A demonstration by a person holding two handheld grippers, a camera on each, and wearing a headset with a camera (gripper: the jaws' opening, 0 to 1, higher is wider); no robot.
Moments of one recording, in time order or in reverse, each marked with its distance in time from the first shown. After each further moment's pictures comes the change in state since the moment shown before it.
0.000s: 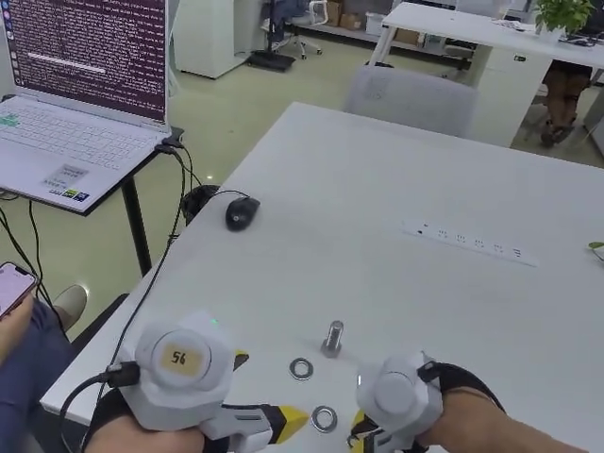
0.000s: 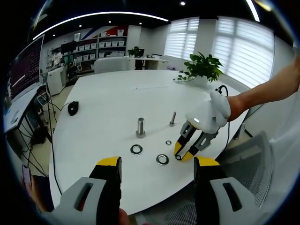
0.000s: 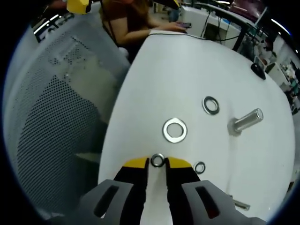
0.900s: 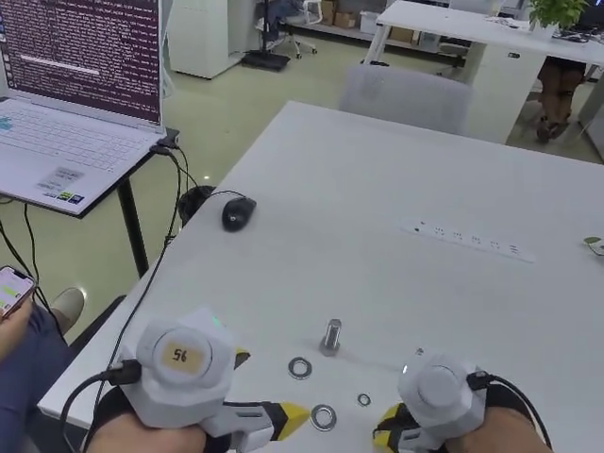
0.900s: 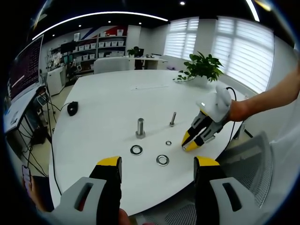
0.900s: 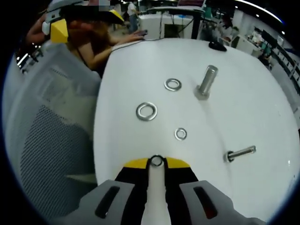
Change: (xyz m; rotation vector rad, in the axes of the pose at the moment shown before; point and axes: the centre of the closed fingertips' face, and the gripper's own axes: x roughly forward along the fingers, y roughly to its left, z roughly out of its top) left arm 0.002 0.001 0.001 0.000 0.001 -0.002; right arm -0.027 -0.017 -0.041 0.368 -0.131 -0.143
